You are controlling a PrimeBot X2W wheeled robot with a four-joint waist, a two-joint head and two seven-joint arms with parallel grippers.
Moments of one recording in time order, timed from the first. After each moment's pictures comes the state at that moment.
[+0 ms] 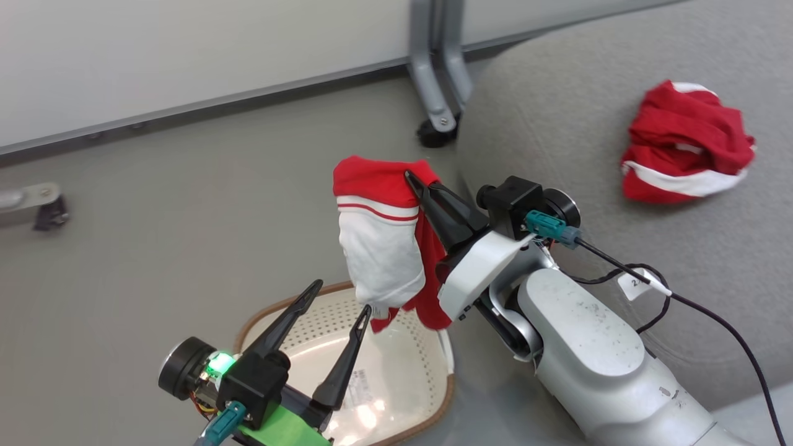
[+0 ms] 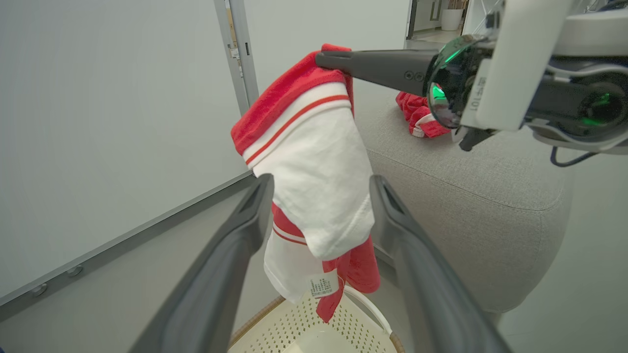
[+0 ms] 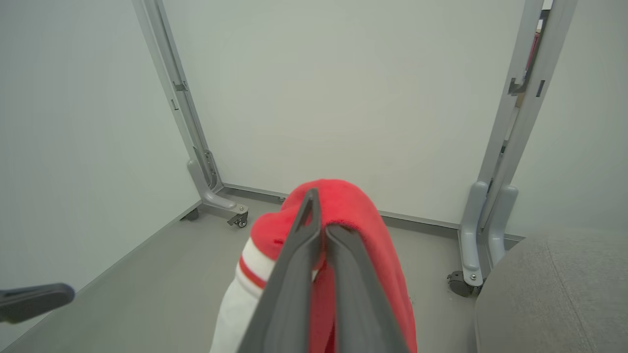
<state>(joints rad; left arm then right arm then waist) -0.07 0.34 -0.55 -0.13 -0.28 -0.02 -0.10 -0.62 -0.05 0.60 0.47 0.38 0.13 -0.18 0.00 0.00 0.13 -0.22</state>
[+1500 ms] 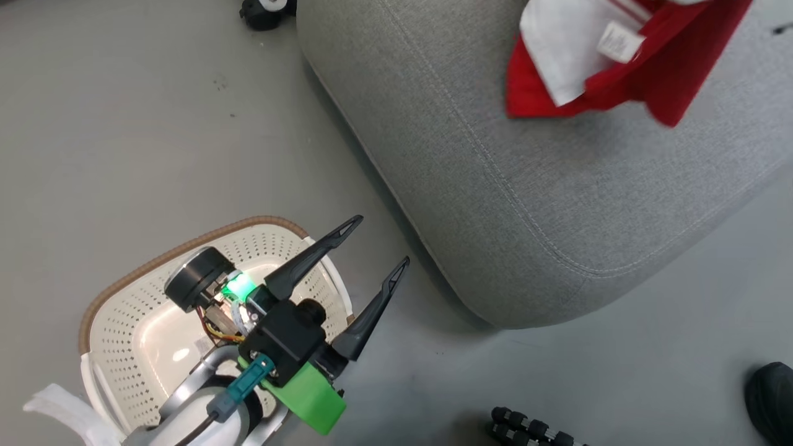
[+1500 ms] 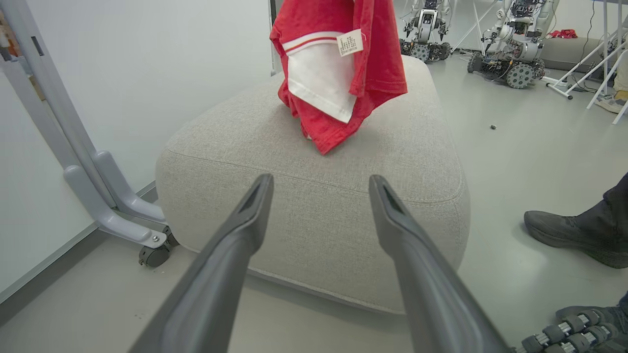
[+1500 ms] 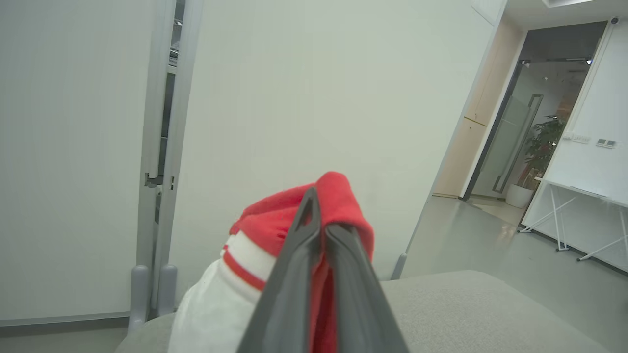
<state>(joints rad) -0.32 0.43 -0.66 -0.23 -0.23 -0.10 0.01 -0.95 -0.34 -0.01 0.35 0.25 0.13 -0.16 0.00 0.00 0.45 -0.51</state>
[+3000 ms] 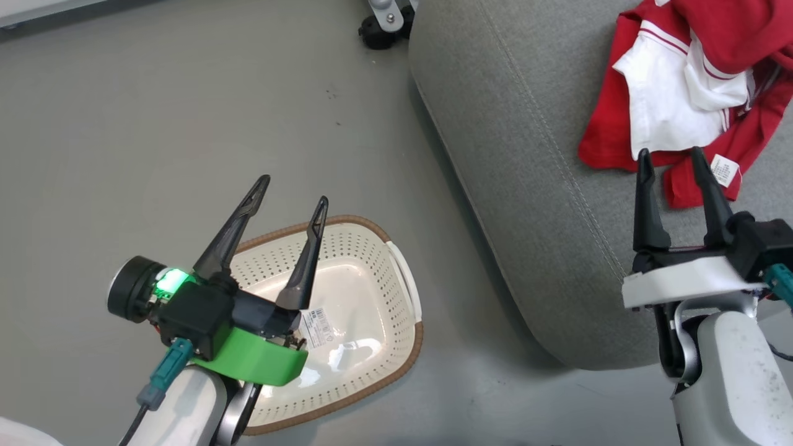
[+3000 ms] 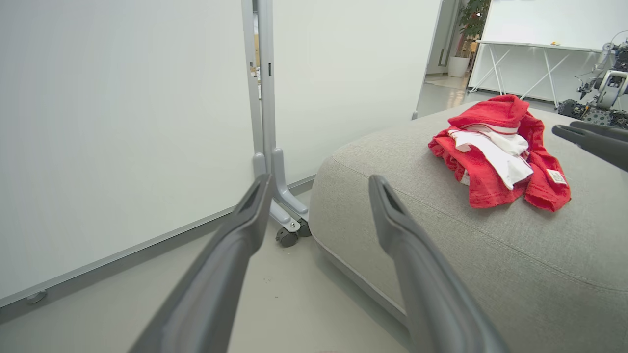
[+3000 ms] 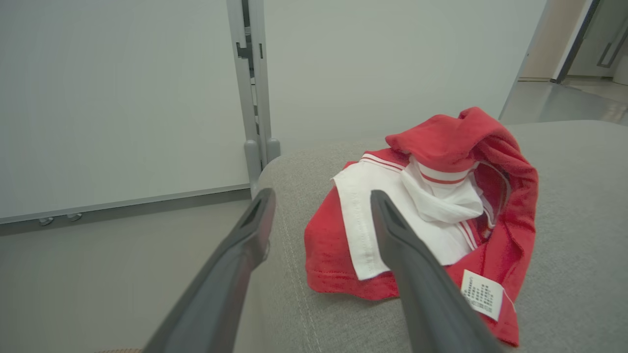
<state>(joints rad) -0.30 0.36 -0.53 -0.08 -0.32 0.08 -0.24 -0.28 -0.06 -0.09 0.17 0.11 0.13 -0.26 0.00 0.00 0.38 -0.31</state>
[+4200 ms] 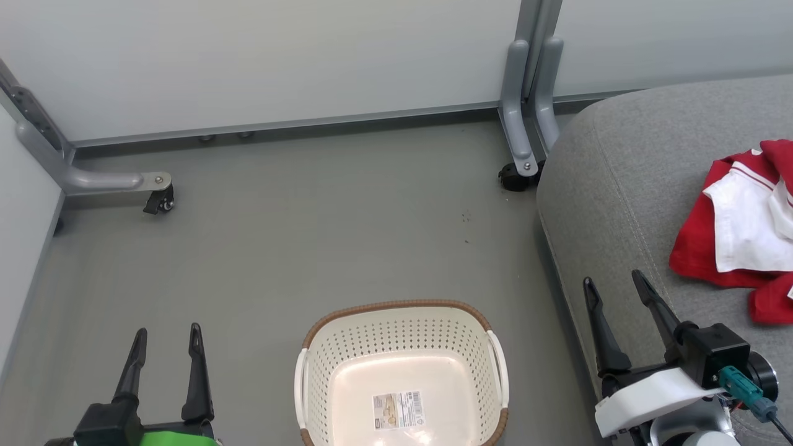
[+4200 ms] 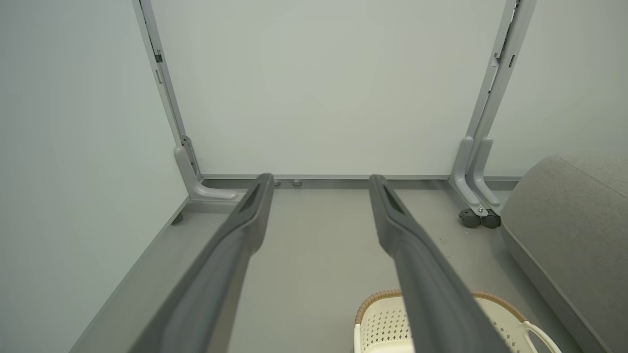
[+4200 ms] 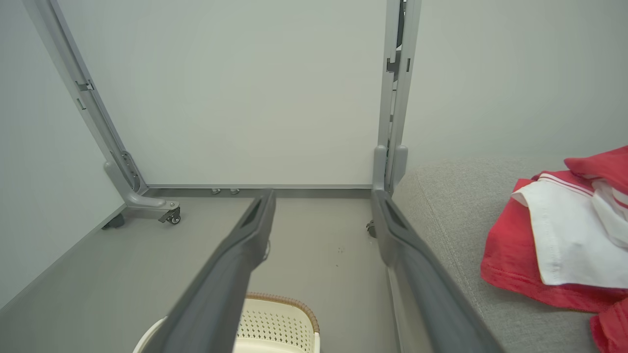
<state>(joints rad) 0.11 0.13 -0.03 0.08 -0.22 -0.01 -0.26 0.08 -0.05 0.04 -0.09 0.09 0.13 -0.09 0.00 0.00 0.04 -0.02</state>
